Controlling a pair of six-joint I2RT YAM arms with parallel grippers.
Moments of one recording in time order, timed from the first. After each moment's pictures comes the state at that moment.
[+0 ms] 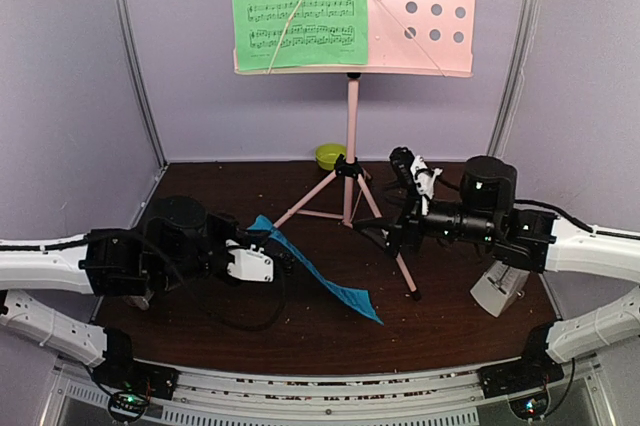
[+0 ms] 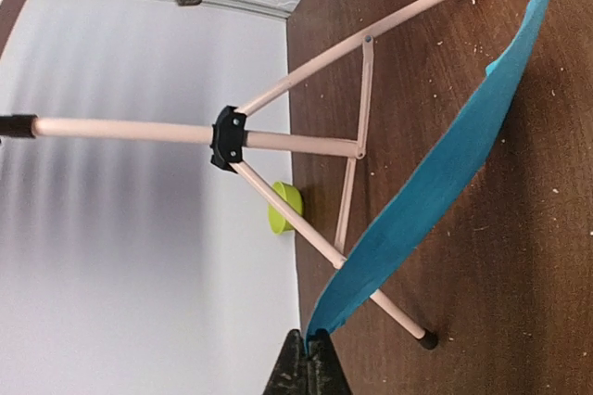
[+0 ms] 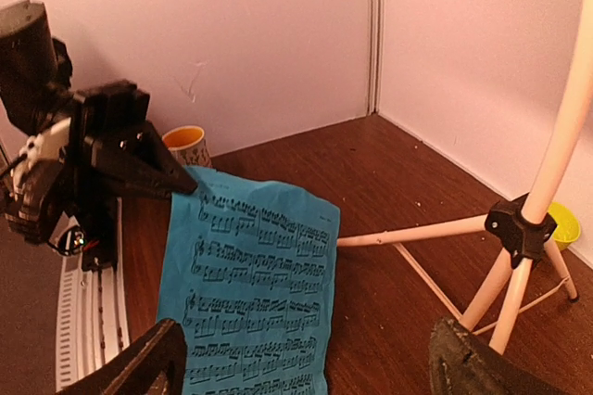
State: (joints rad) left arm -1.21 1.06 0.82 -0.18 -0.46 1.09; right arm 0.90 1.13 0.82 0.15 -0.23 -0.01
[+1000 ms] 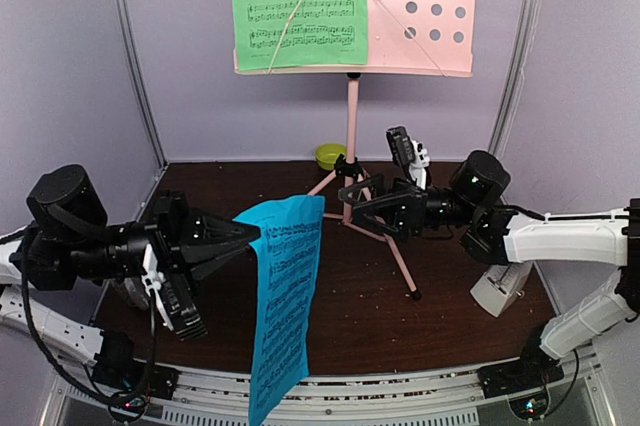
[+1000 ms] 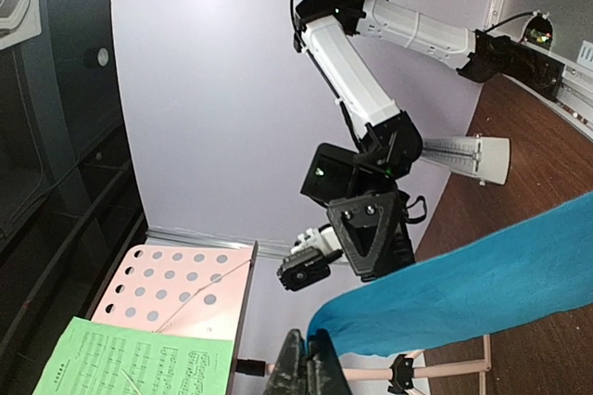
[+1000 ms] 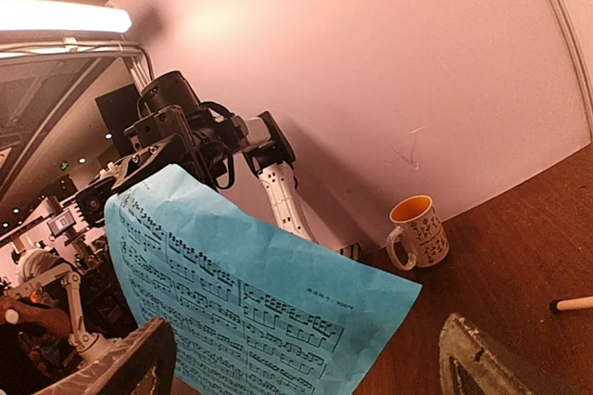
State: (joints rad) left arm -1.46 0.84 0.97 -0.10 -0.08 1.43; right arm 0.79 1.37 0.80 0.85 -0.85 0.68
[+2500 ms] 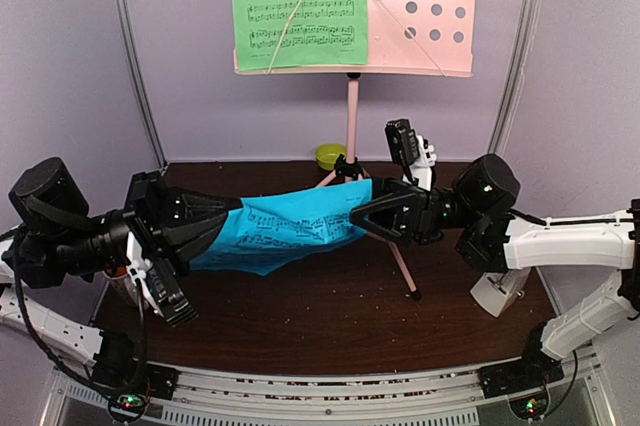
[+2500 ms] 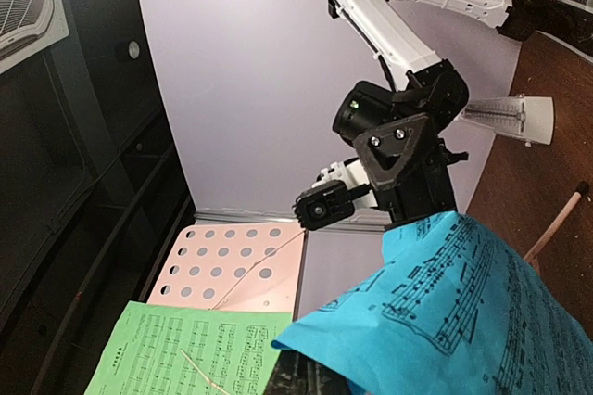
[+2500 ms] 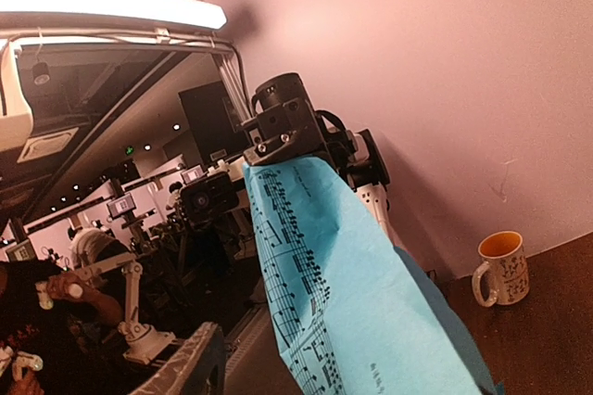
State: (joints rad) left arm -1.47 0.80 0.98 -0.05 -0.18 1.56; right arm 0.92 1.36 0.84 1.02 -0.87 0.81
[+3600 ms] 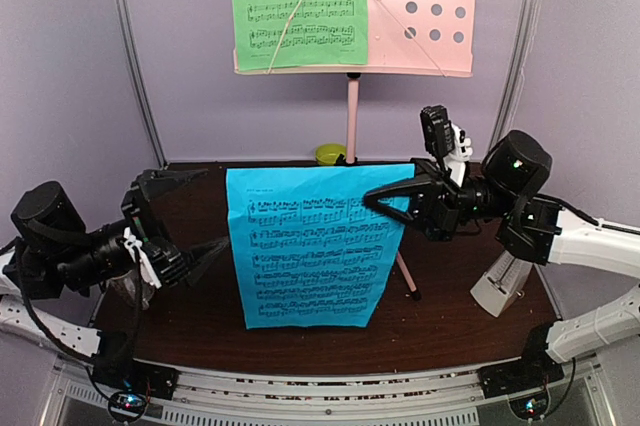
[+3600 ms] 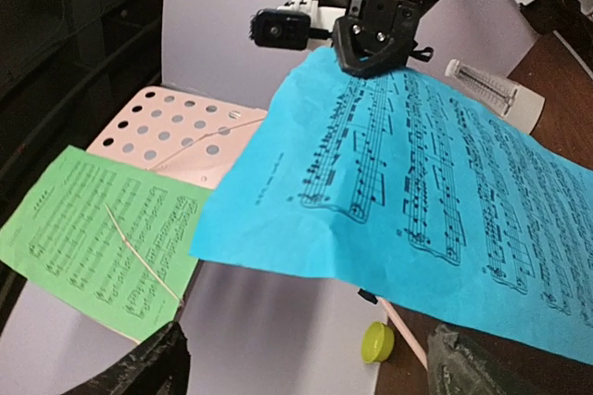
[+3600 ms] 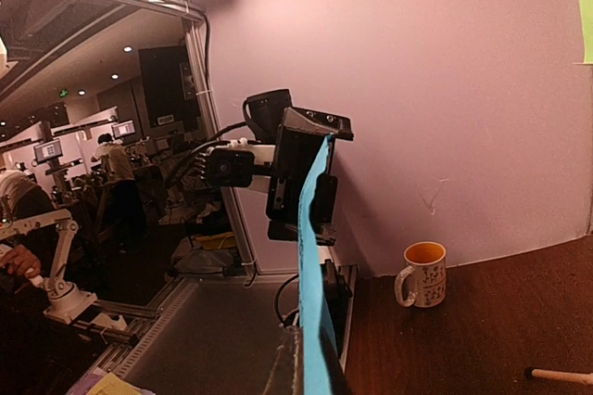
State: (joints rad) left arm -1.46 0.68 0.85 -0.09 -0.39 1.22; right arm 0.90 1.14 0.89 0.56 -0.82 0.43
